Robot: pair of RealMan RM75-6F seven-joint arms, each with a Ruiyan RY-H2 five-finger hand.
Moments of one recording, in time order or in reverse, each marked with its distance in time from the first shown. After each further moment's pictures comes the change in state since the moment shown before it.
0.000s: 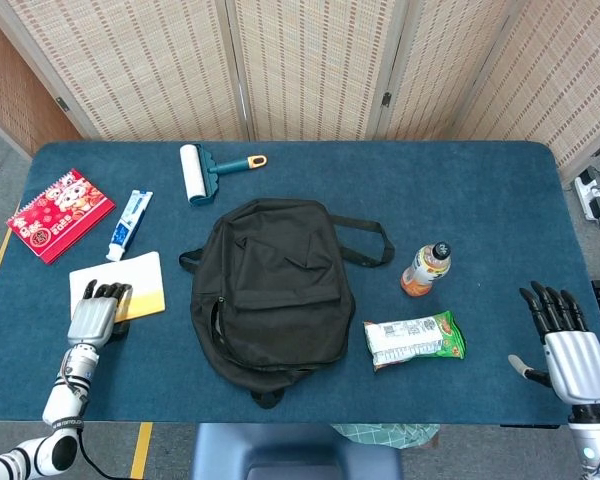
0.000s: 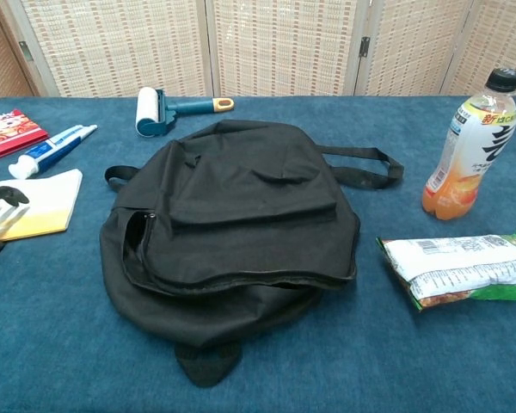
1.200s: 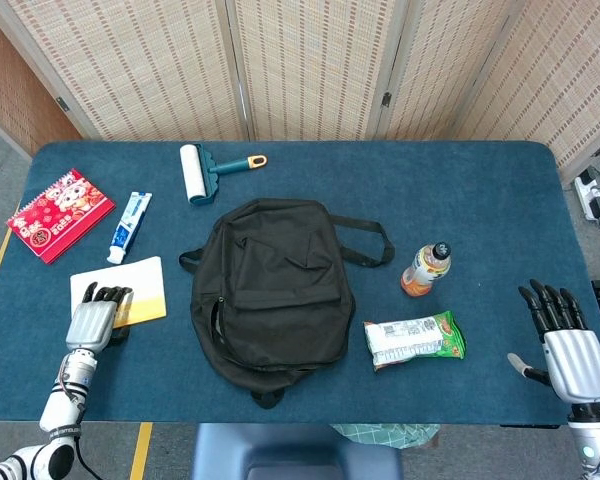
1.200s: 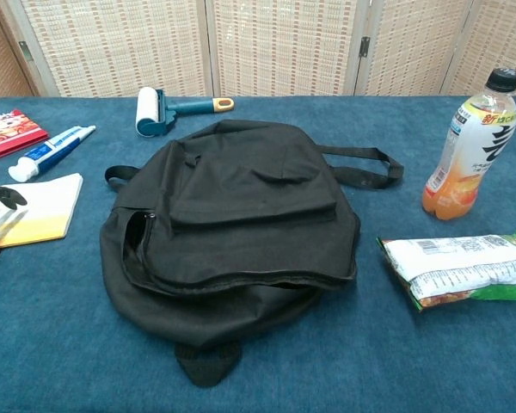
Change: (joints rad) left arm 0.036 0.014 -0.009 -0.030 0.071 0.041 -0.022; right arm 0.006 0.005 0.001 -0.007 -0.003 -0.004 -0.004
